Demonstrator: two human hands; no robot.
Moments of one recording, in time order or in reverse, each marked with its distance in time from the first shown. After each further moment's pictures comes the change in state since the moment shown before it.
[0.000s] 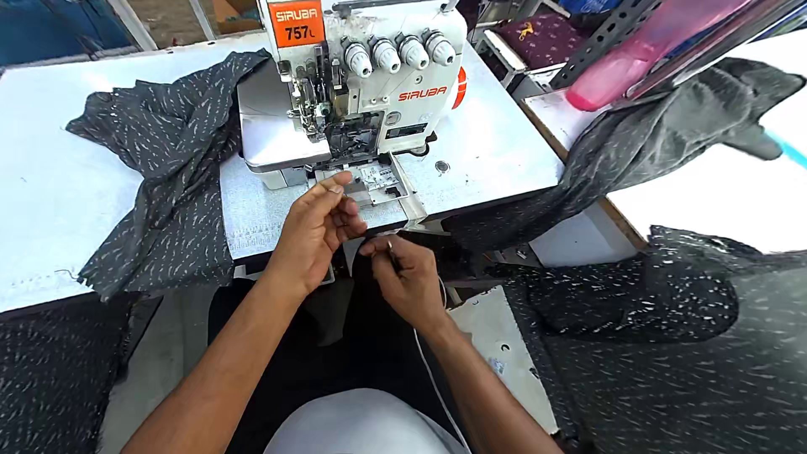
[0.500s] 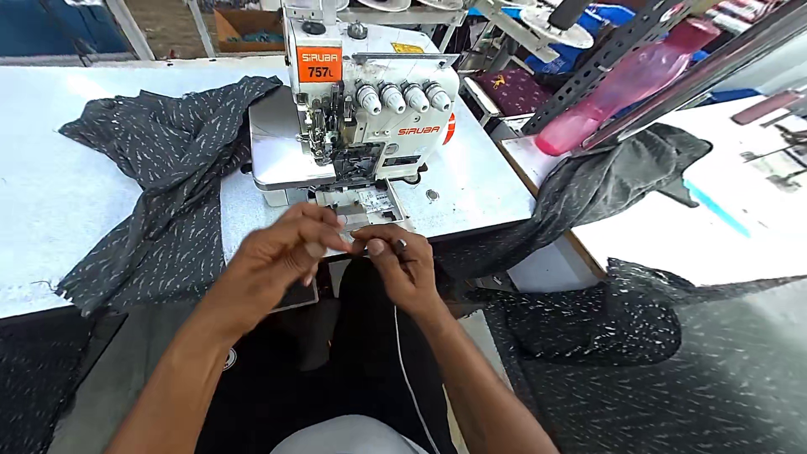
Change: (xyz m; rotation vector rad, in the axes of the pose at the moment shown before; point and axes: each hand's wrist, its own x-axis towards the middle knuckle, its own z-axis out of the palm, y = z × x) left_hand -0.042 0.039 -0.049 0.398 -0.399 0.471; right_hand 0.054 -0.014 -0.002 0.194 -0.101 -0.293
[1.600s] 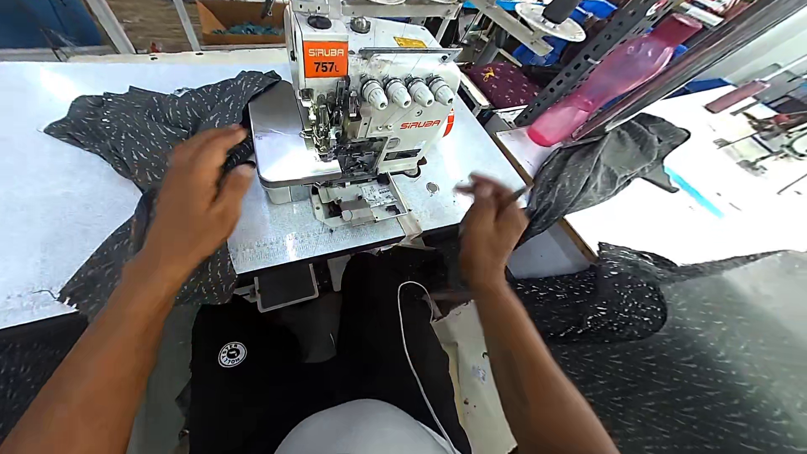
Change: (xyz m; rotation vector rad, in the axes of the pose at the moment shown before) left_hand 0.029 -0.005 -0.110 1.068 0.212 0.015; right_hand -0.005 0.013 -0.086 -0.549 0.437 0.298
